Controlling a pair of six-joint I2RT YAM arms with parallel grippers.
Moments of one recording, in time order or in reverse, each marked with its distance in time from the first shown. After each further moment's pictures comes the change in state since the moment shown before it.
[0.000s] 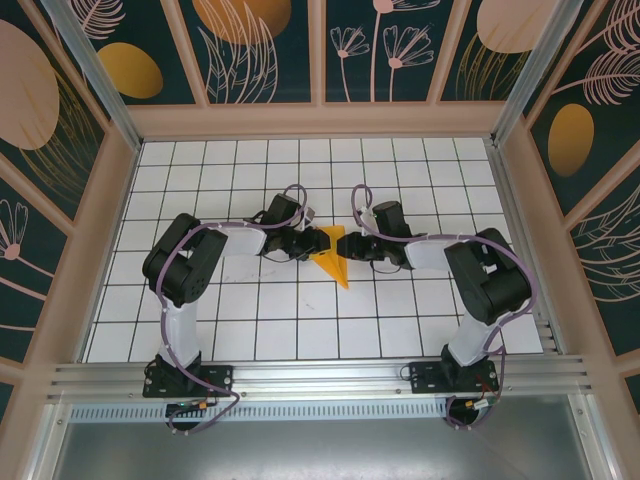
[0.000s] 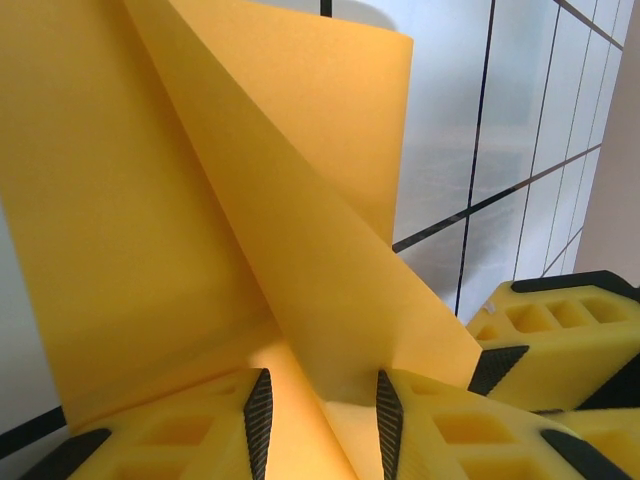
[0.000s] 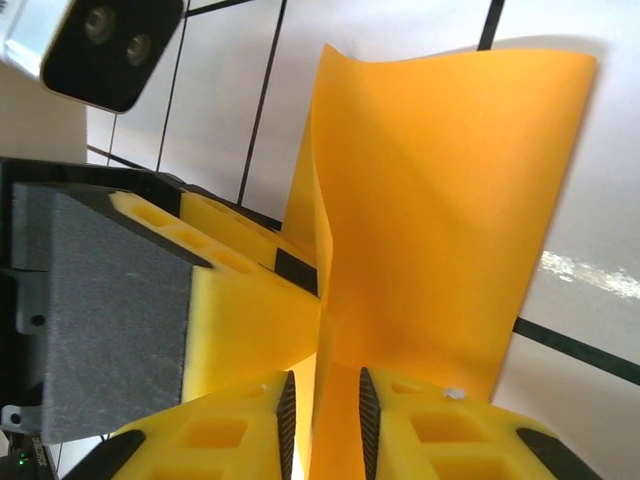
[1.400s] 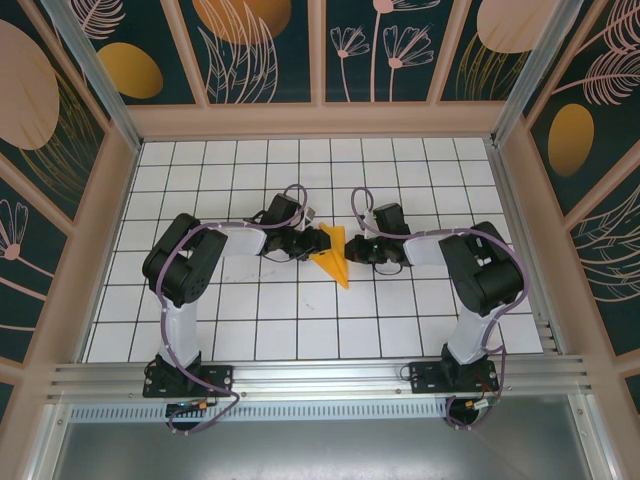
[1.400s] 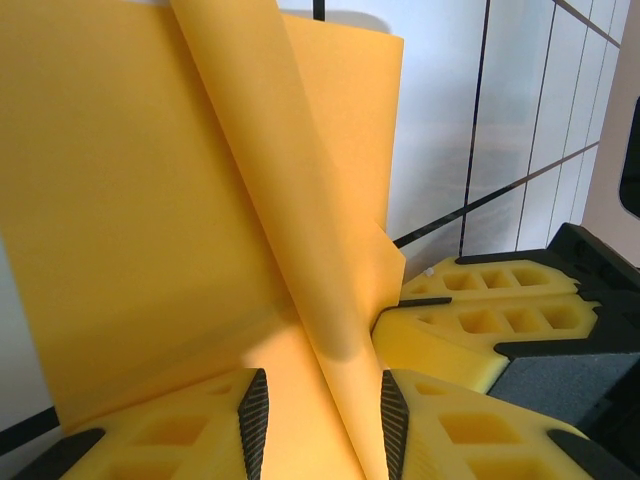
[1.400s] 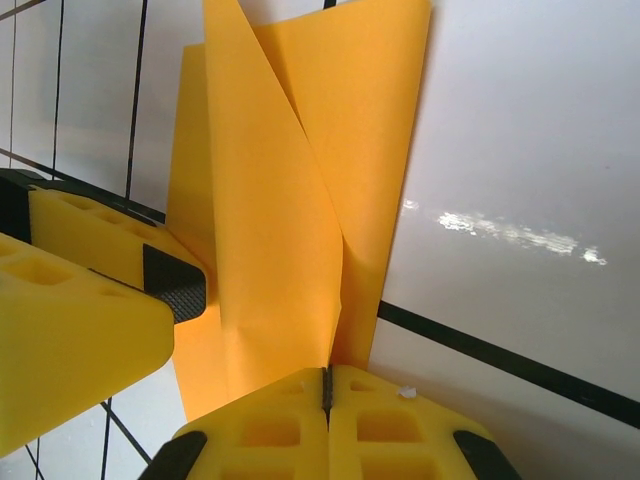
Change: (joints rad) left arm 0.000 0.000 0.000 0.000 0.003 0.004; right arm -0.023 0.061 0.027 -0.079 0.053 -0.030
